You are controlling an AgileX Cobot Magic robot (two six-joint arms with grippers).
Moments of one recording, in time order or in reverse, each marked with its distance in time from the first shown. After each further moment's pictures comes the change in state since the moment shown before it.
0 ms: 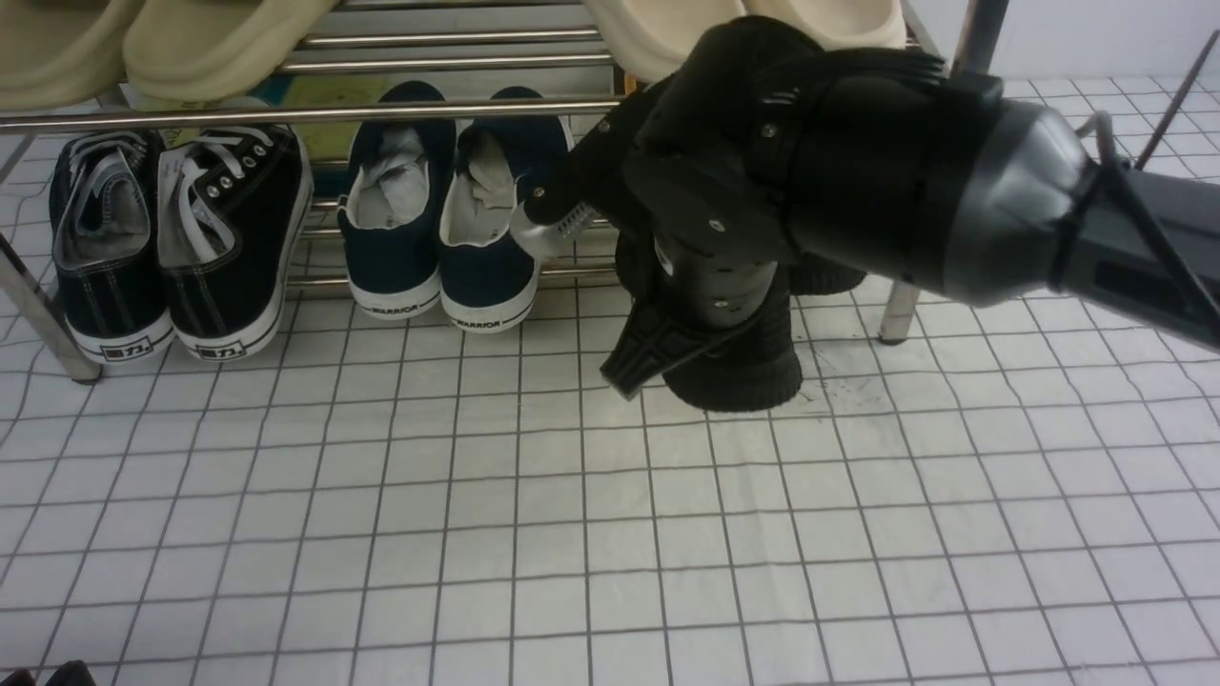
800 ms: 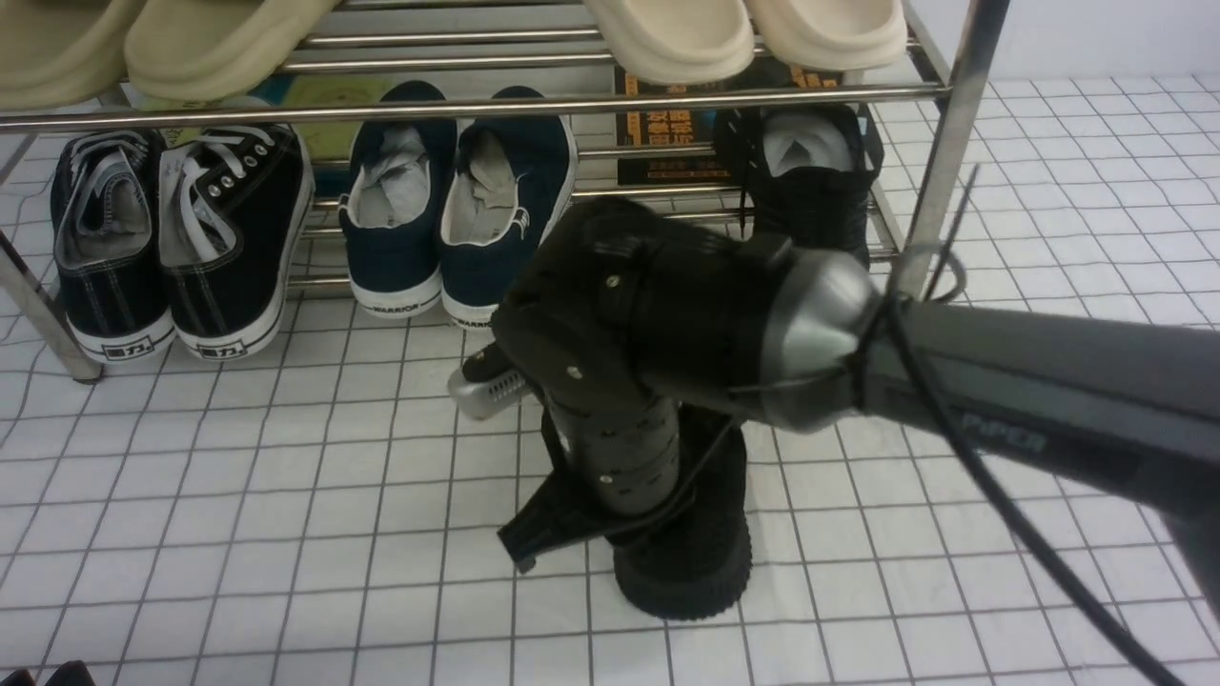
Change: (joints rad) right arm 0.082 0.166 0.000 0.249 0.065 0.260; left arm 0.000 0.000 0.000 0.003 0.000 0.000
